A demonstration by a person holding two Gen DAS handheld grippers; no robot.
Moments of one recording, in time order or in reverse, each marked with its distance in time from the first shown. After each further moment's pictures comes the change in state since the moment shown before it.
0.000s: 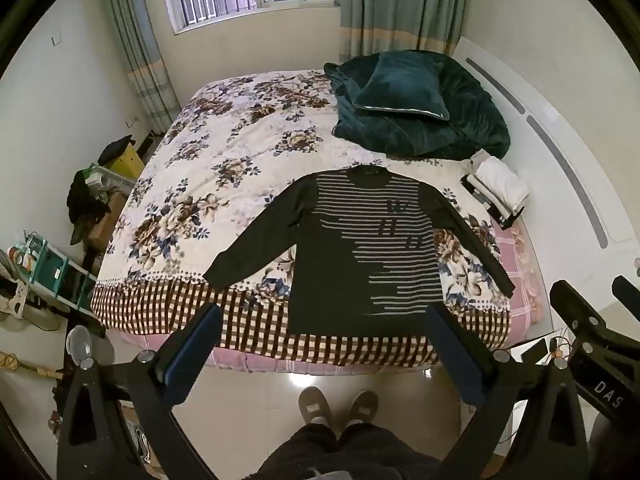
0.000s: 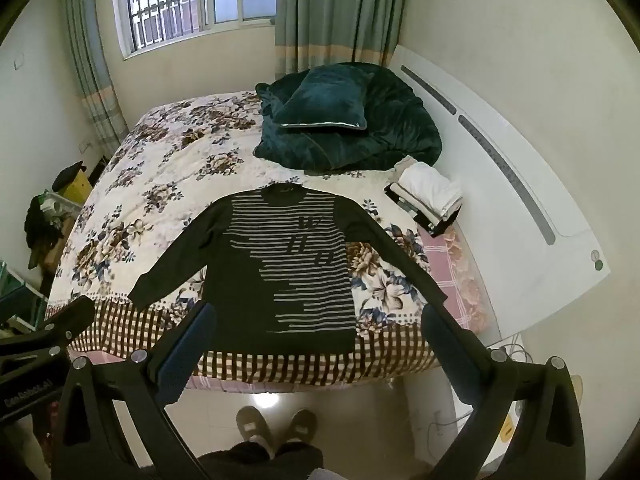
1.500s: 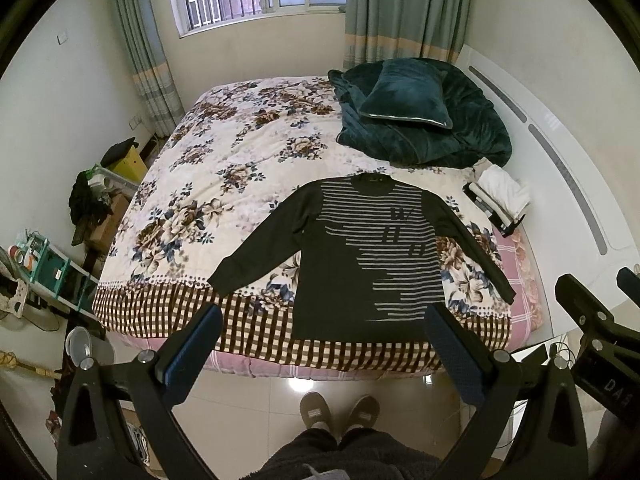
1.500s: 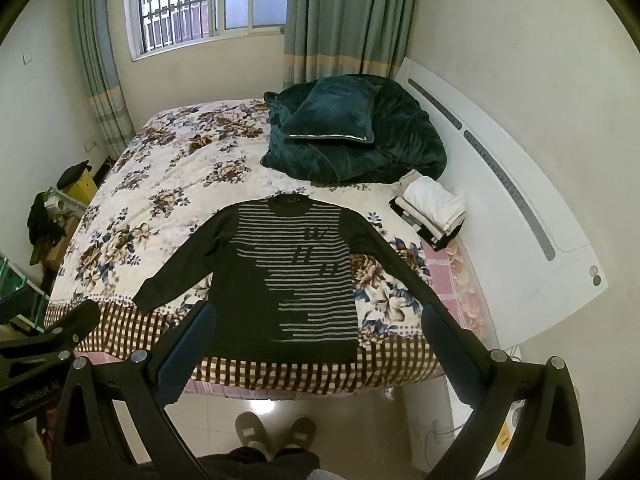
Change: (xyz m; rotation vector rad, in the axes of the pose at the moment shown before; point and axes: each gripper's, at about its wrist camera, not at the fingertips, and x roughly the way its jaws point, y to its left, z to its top) left arm -0.007 0.019 0.005 -0.020 -0.018 -0.003; right arm -0.015 0.012 0.014 -0.022 -0.020 0.011
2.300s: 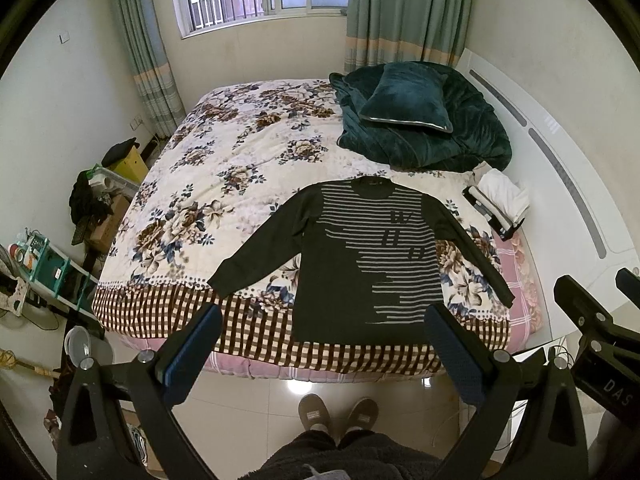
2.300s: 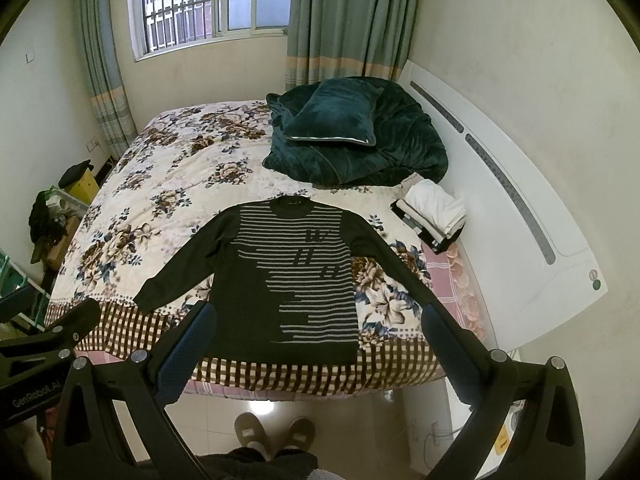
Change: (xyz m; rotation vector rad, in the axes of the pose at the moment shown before) left arm -0.002 -0.002 0.001 0.004 -0.006 0.001; right arm -0.005 0.005 -0.003 -0.002 -0.006 -0.002
